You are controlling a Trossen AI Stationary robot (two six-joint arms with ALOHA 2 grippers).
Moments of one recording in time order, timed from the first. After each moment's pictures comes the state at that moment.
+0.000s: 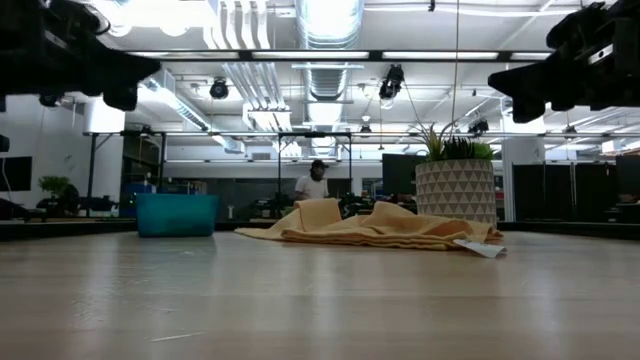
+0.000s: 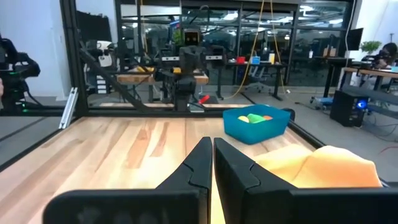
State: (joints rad) left arm 0.40 0.03 0.12 -0.03 0.35 0.03; right arm -0.14 0.25 0.01 0.30 -0.11 -0.03
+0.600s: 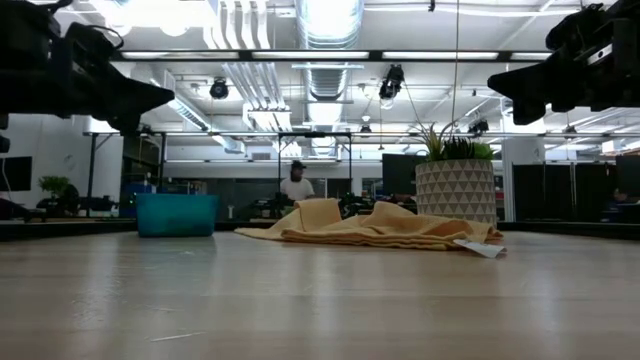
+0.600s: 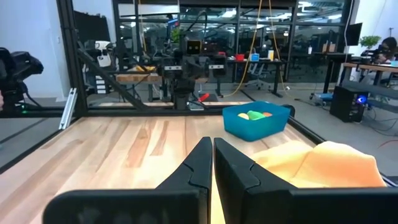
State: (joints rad) left arm 0.33 0.10 0.01 0.10 0.14 0.01; right arm -0.14 0.25 0.01 0.29 -0.10 -0.01
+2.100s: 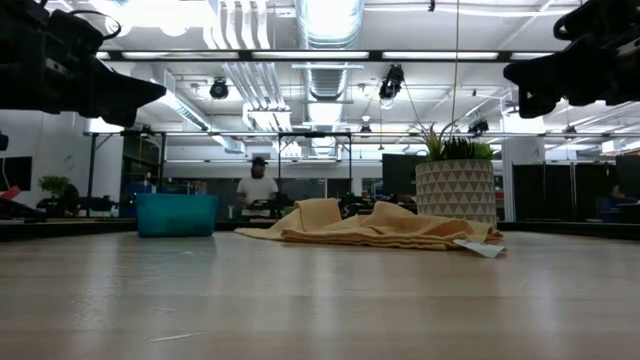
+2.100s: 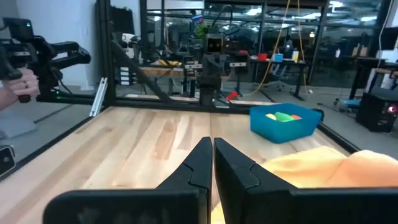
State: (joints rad) left arm 0.02 0.09 0.01 0.07 -0.09 0.09; right arm 0.11 0.26 0.01 0.29 0.05 -0.06
